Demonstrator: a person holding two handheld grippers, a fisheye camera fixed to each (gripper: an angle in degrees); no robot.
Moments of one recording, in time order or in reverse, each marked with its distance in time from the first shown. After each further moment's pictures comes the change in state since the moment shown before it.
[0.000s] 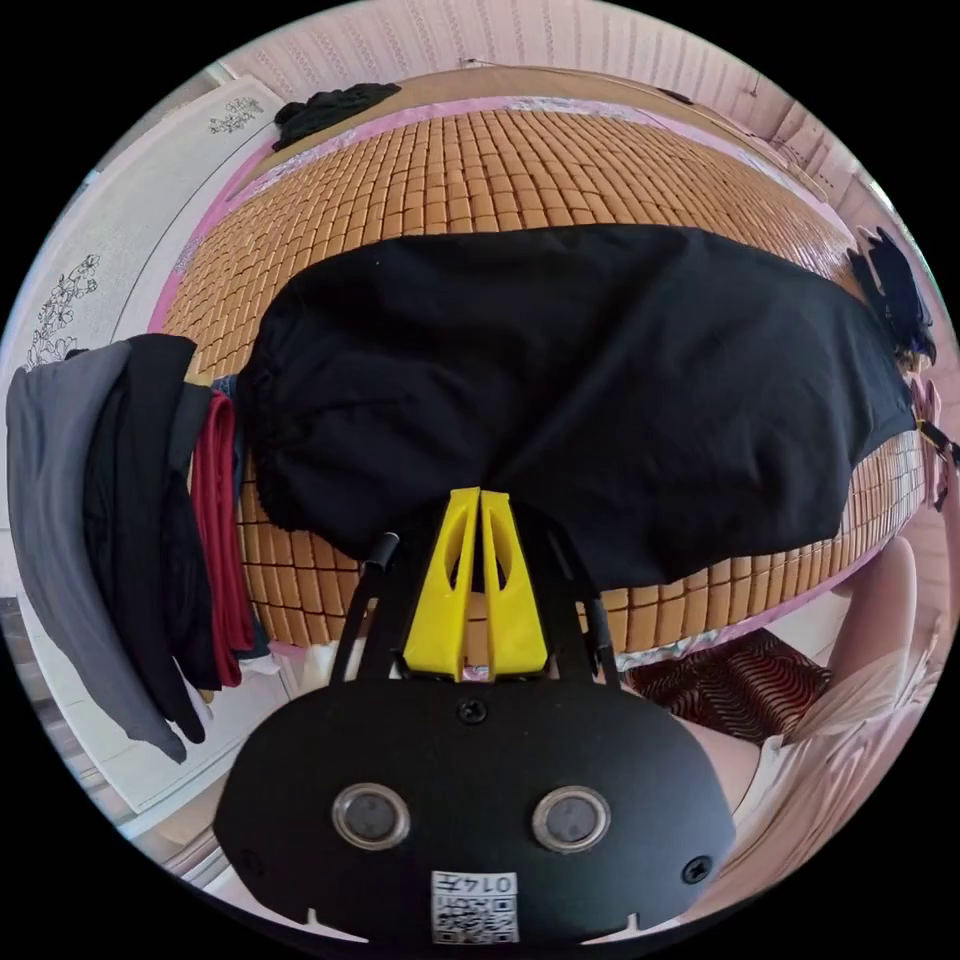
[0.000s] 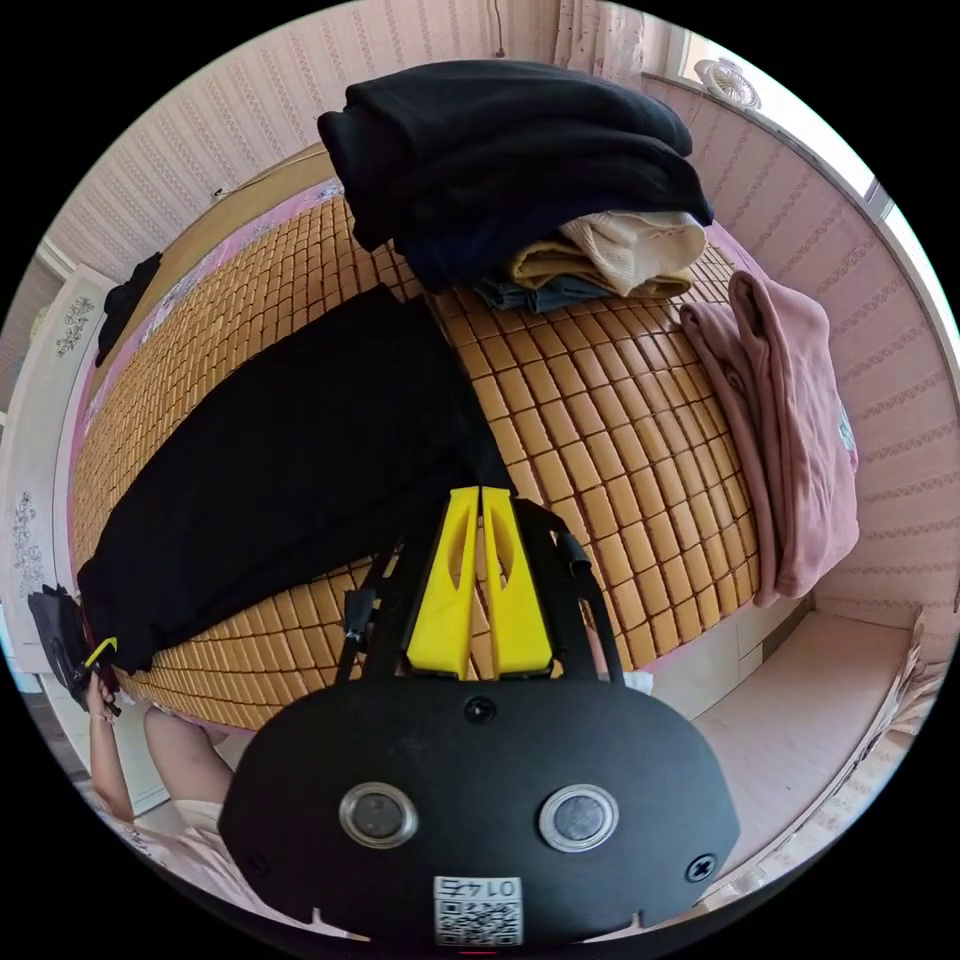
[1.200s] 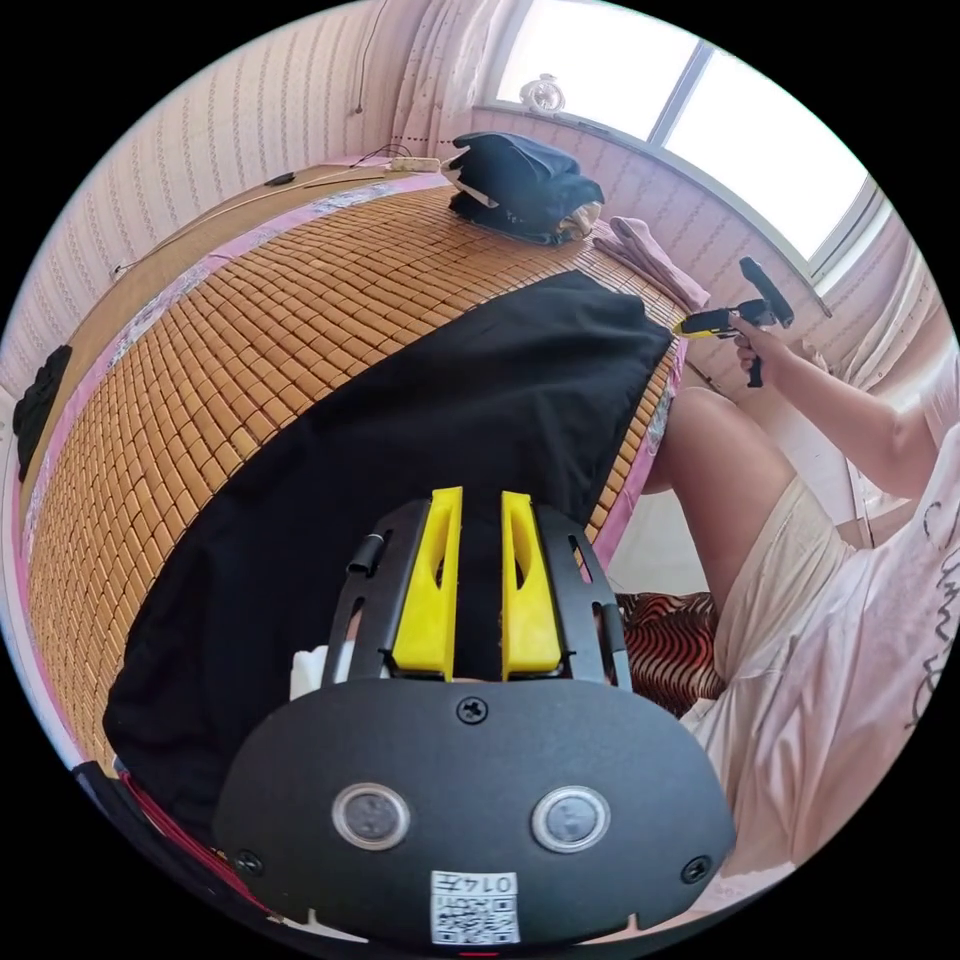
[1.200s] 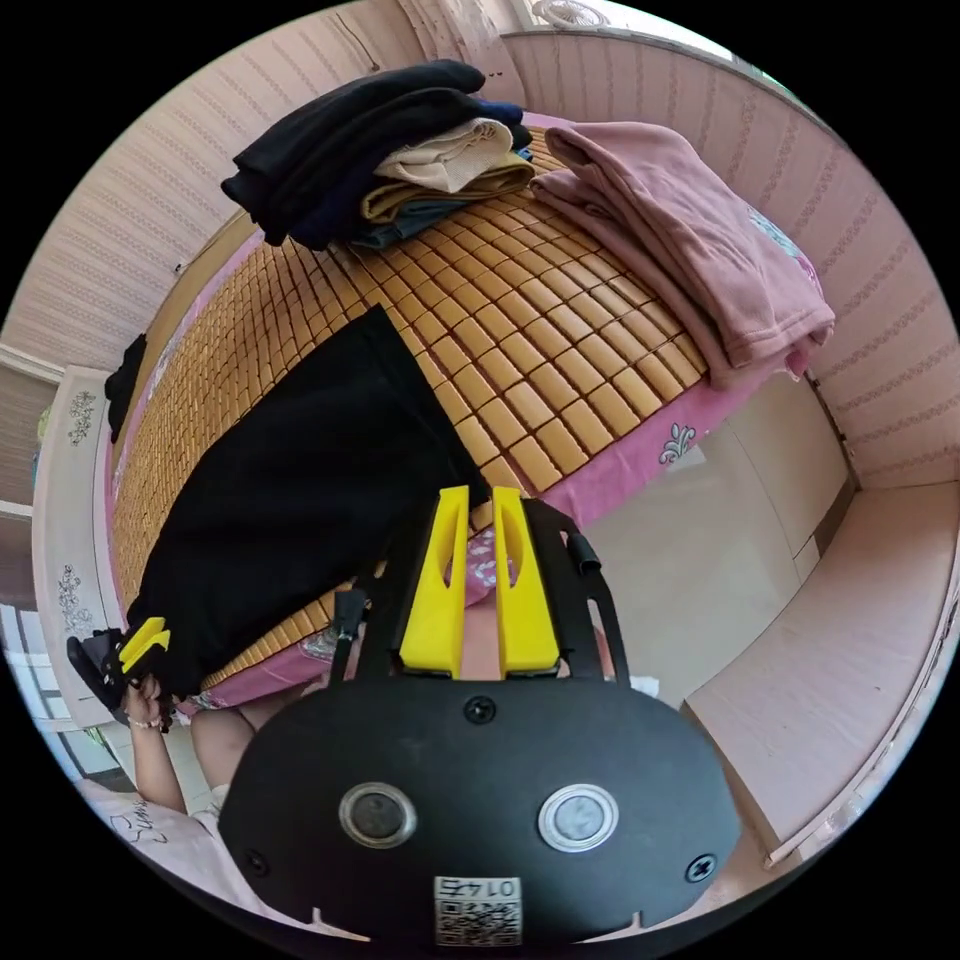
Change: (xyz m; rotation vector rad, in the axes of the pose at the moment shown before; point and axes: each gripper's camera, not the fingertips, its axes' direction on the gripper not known) left arm 0.292 -0.065 -0.071 0.270 0.395 0.731; right arm 0.123 0.123 -0.015 -0.028 -0.104 0.242
